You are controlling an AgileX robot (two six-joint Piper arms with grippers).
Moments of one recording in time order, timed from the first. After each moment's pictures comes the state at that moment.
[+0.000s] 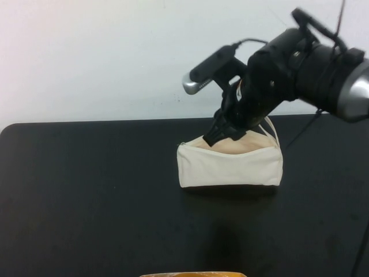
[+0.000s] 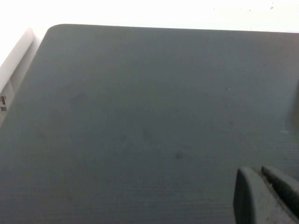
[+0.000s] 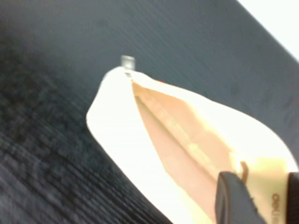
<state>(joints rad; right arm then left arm) 0.61 1.98 -1.77 -0.19 0.86 -0.06 -0.08 -0.01 0.02 0.00 0.37 -0.13</state>
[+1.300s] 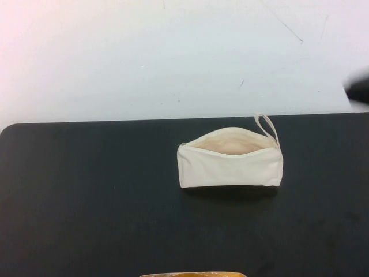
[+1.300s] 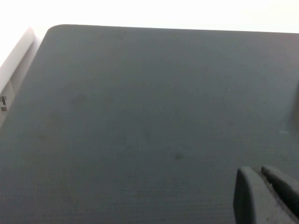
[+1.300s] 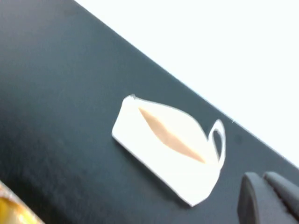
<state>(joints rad) 0.57 1.10 -1.26 -0.02 0.81 -0.23 -0.08 -0.01 0.02 0.00 0.37 -0.13</state>
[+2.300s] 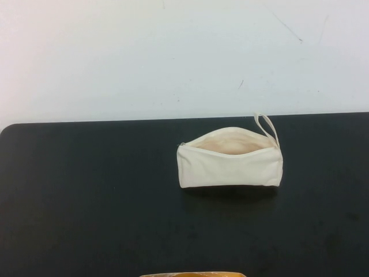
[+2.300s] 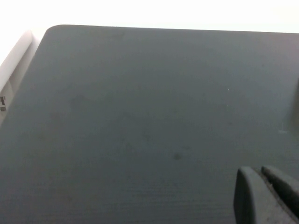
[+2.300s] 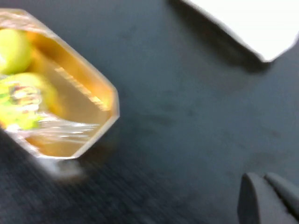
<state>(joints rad) 0.52 0.63 -0.47 0.08 0.60 -0.28 -0.08 -0.01 0.02 0.00 0.37 -0.13</state>
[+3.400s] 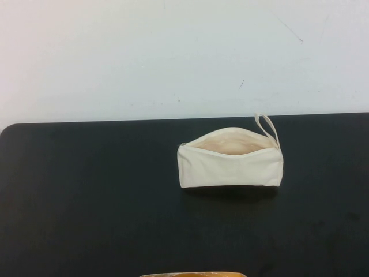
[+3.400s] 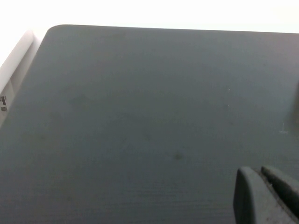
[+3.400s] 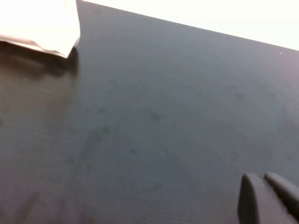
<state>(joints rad) -0.01 -0.01 0.03 0.08 0.41 -0.30 -0.08 -0.01 0.02 0.00 0.37 -0.13</state>
